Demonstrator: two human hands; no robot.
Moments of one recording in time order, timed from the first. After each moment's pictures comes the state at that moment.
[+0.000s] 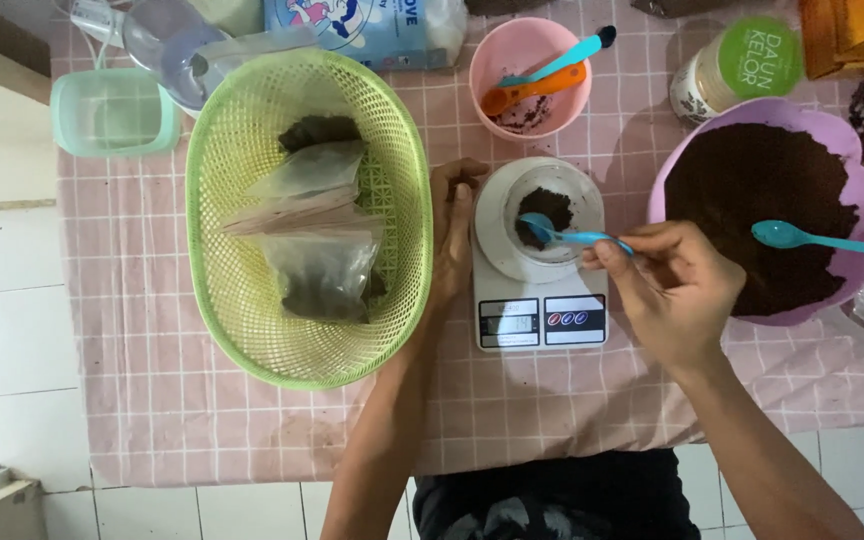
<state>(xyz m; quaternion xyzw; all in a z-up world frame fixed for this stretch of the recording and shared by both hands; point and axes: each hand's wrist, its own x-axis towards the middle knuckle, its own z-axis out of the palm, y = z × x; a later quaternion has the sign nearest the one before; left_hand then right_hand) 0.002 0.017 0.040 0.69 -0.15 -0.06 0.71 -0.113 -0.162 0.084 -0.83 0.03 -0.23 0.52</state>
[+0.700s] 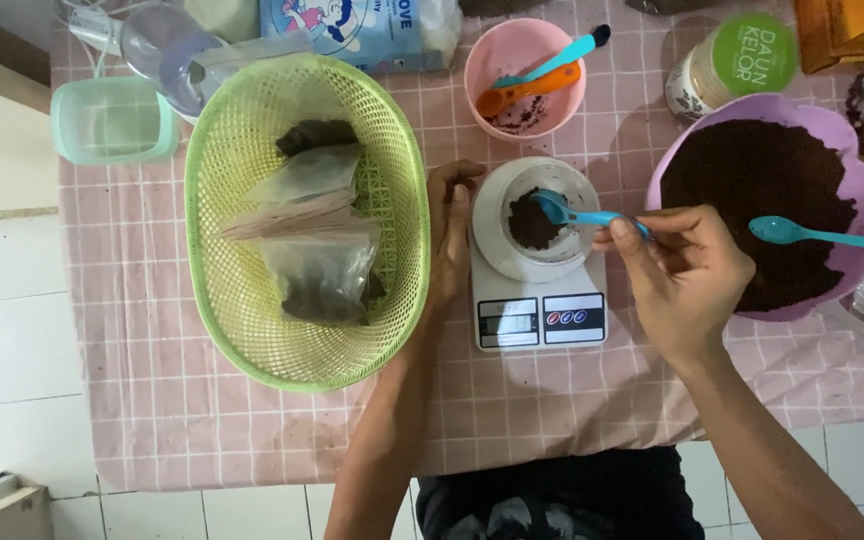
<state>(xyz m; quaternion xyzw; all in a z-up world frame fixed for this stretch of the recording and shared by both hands) 0.002 0.019 0.046 0.73 -0.15 -0.05 0.67 -0.109 -0.166 0.082 -0.82 0.09 -0.26 0.51</state>
